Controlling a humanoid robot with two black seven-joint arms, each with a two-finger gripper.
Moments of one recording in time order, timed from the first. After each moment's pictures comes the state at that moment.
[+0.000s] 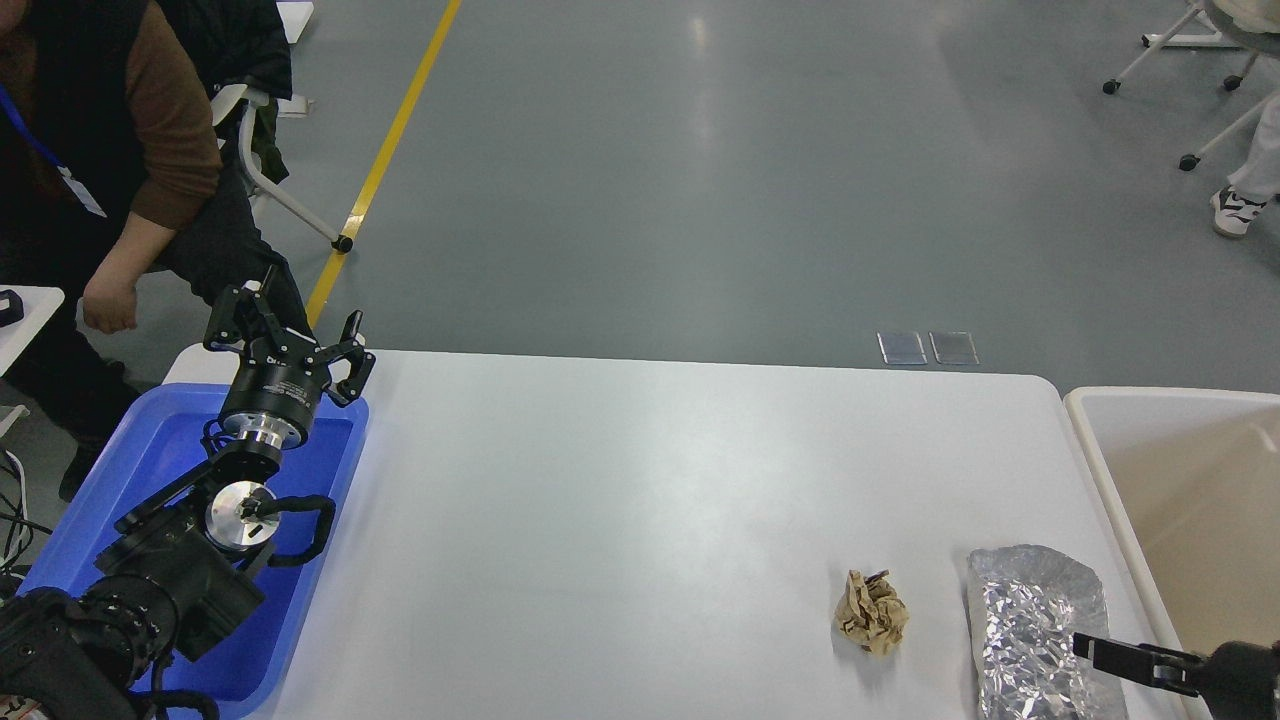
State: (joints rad) left arm -0.71 0.21 -0.76 -0.21 -0.11 -0.63 -0.56; right arm 0.46 -0.88 0.03 0.87 -1.29 -0.09 0.51
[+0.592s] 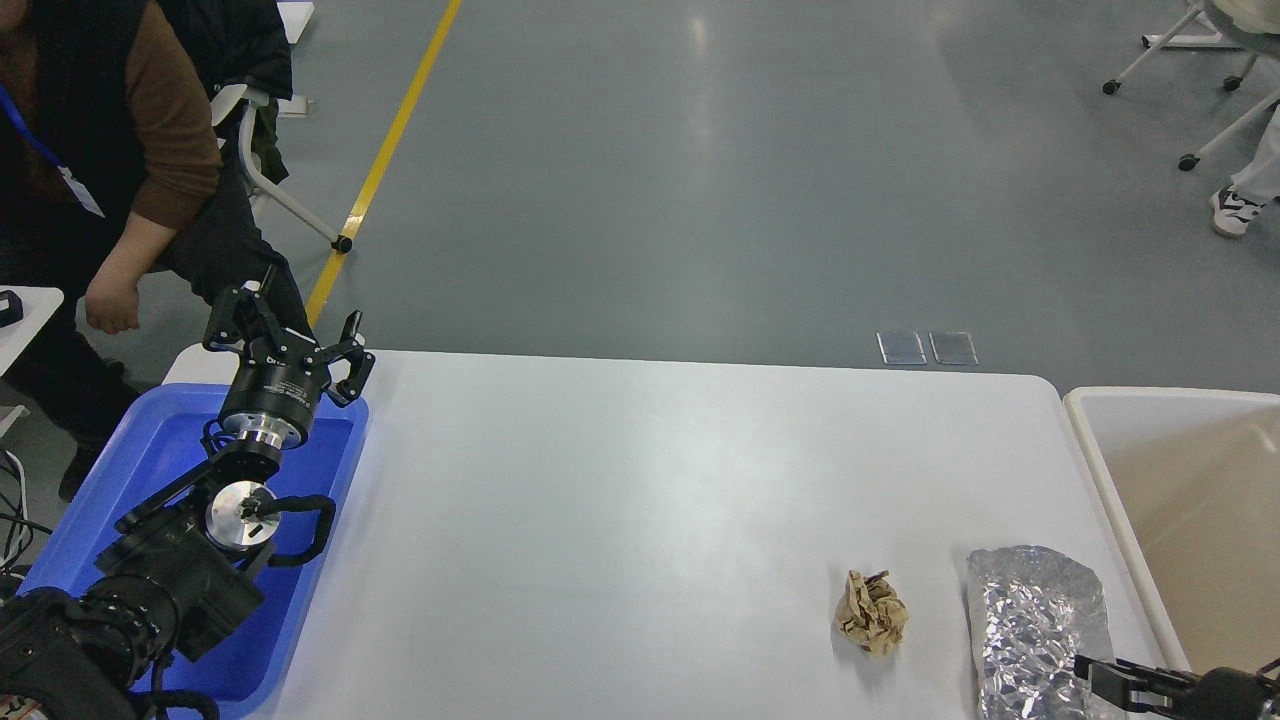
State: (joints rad) left arm -0.71 0.21 -0.76 -0.21 -0.11 -0.63 -0.56; right arm 0.44 -0.82 -0.04 0.80 -1.29 -0.19 0.51
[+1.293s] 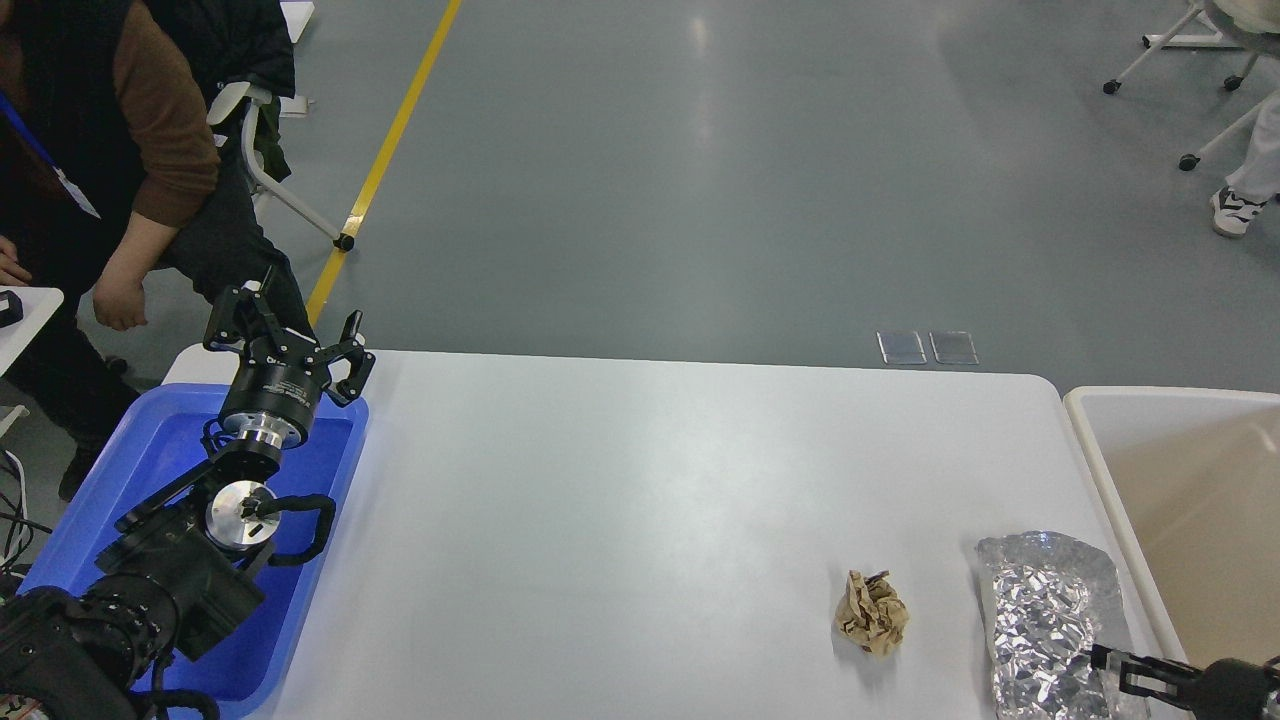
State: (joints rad) left arm -0.71 0.21 -0.76 -0.21 -0.11 -0.63 -0.56; right arm 0.47 -0.86 -0.03 0.84 -1.23 -0.18 0.51
